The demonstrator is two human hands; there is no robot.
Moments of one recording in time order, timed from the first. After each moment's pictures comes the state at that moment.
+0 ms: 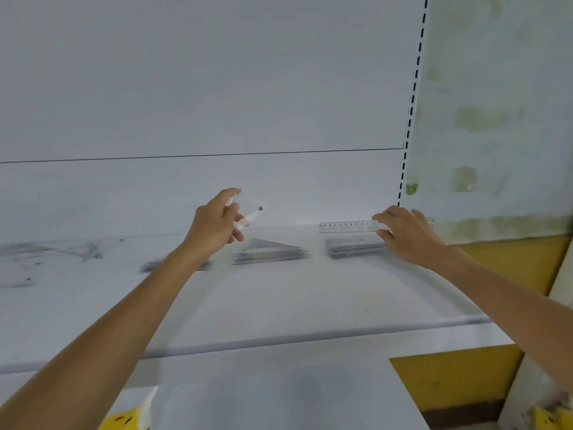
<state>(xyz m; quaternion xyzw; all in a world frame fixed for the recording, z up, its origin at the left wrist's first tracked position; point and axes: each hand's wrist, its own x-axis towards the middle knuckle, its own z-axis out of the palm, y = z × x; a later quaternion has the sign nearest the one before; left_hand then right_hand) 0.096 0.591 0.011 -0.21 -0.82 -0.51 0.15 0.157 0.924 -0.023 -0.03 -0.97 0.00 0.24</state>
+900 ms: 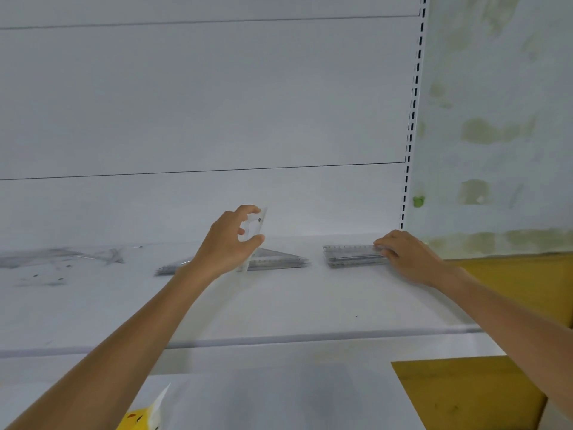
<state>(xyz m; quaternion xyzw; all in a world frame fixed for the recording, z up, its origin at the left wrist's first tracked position) 0.131 0.599 0.006 -0.25 -0.87 -0.36 0.22 0.169 0.934 -0.033 0.01 -0.98 0.09 0.19</state>
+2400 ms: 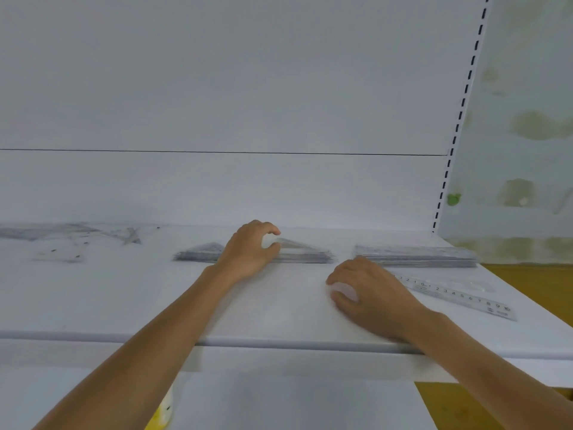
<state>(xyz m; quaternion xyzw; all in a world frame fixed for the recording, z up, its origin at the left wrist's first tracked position) 0.084 0.591 -0.034 -0.24 -0.91 -0.29 0.18 0.201 0.802 -0.044 0.19 -0.96 0.08 0.18</state>
